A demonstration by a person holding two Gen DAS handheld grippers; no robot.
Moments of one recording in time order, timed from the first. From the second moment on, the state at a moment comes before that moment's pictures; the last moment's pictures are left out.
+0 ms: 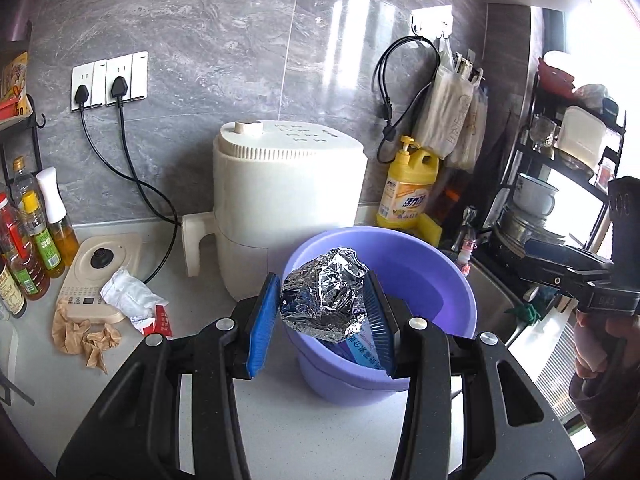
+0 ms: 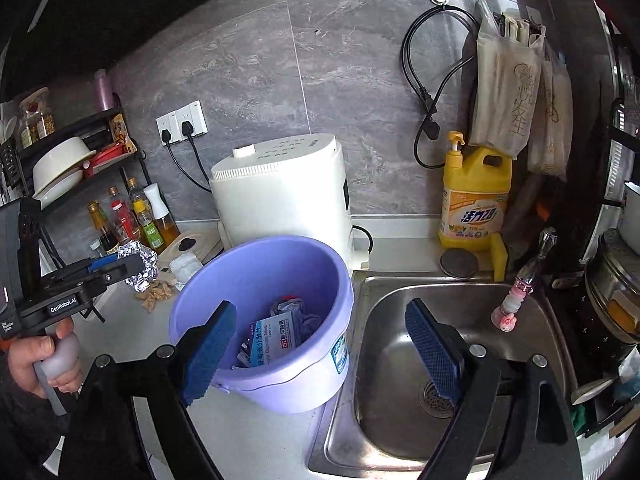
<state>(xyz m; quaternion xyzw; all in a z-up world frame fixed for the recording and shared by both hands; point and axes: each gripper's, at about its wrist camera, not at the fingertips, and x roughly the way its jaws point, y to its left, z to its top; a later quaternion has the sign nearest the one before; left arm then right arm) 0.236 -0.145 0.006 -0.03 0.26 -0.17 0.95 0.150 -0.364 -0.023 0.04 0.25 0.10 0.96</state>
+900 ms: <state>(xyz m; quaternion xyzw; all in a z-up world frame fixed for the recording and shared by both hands) 0.215 -0.086 0.009 -0.04 0.27 -0.04 0.96 0.166 -0.315 -0.030 0.04 0.26 0.20 0.95</state>
